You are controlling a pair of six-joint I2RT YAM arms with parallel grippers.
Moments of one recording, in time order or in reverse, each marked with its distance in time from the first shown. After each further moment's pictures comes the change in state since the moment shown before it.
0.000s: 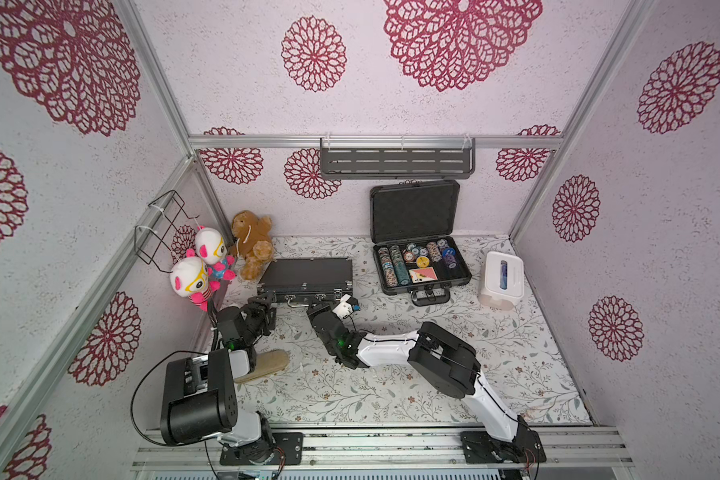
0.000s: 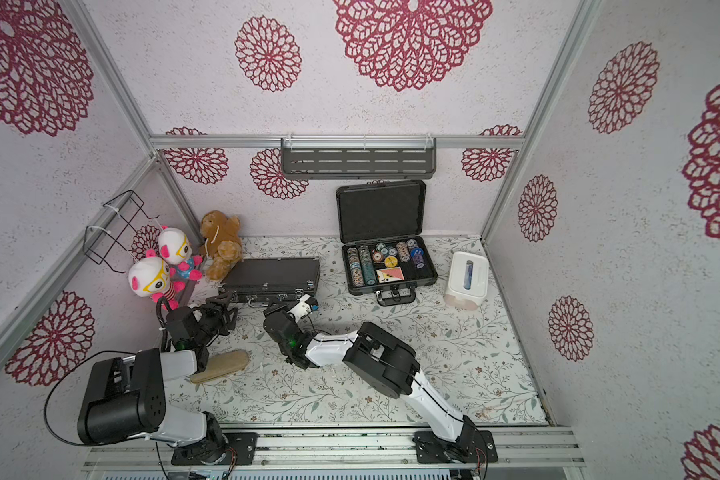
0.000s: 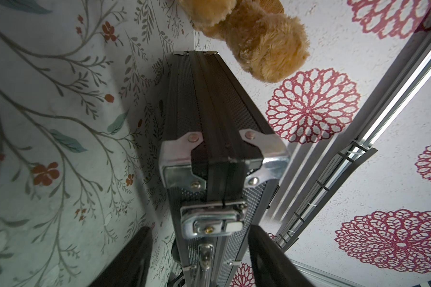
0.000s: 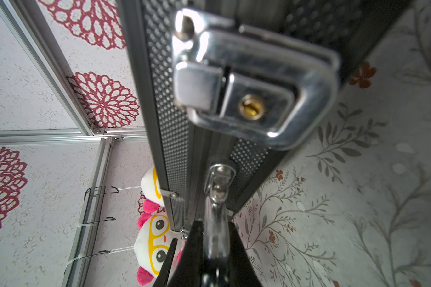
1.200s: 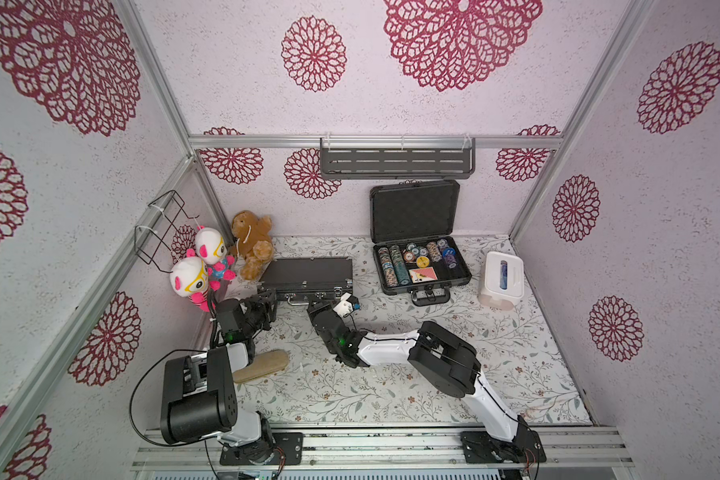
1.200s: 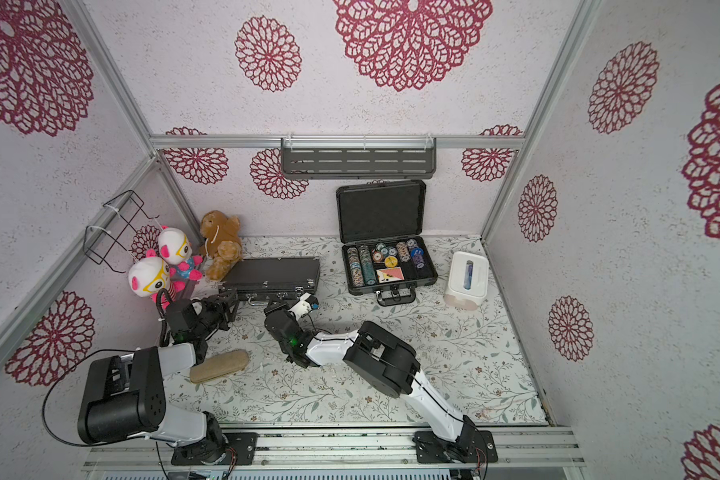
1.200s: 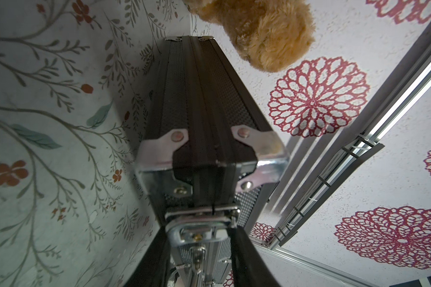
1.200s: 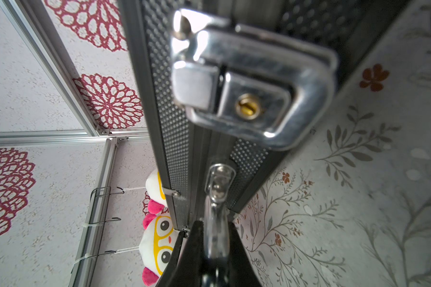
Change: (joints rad) left arm 0.000 -0.004 0.080 -0.119 0.031 0.018; right arm -0.006 0.000 0.000 0.021 -0.008 -0.004
